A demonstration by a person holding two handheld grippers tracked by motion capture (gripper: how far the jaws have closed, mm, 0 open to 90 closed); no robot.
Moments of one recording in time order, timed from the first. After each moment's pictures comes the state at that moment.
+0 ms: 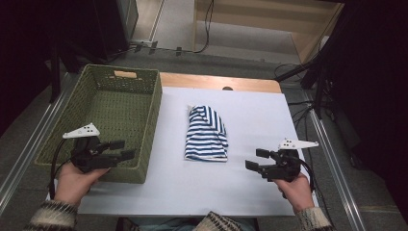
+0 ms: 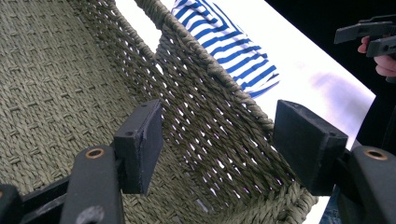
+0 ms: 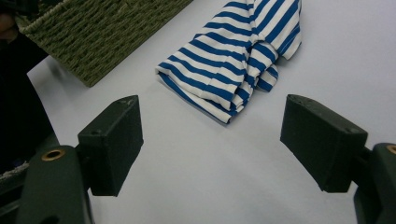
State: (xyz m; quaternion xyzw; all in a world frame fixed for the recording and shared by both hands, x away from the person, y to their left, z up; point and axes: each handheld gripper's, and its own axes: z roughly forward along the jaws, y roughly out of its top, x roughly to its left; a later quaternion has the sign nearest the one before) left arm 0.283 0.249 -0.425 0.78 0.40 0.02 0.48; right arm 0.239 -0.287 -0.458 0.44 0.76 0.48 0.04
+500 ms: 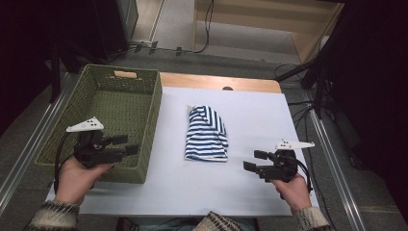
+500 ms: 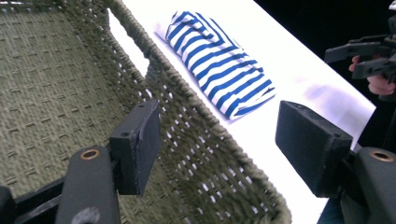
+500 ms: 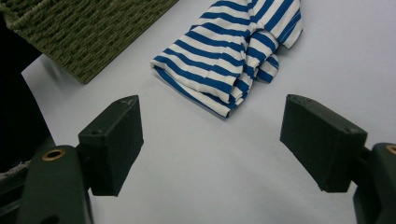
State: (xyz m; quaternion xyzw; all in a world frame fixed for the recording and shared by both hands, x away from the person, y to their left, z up) left arm 0.284 0.231 -0.401 0.78 0.41 0.03 0.48; right arm 0.241 -0.284 -0.467 0.45 0.76 0.47 0.03
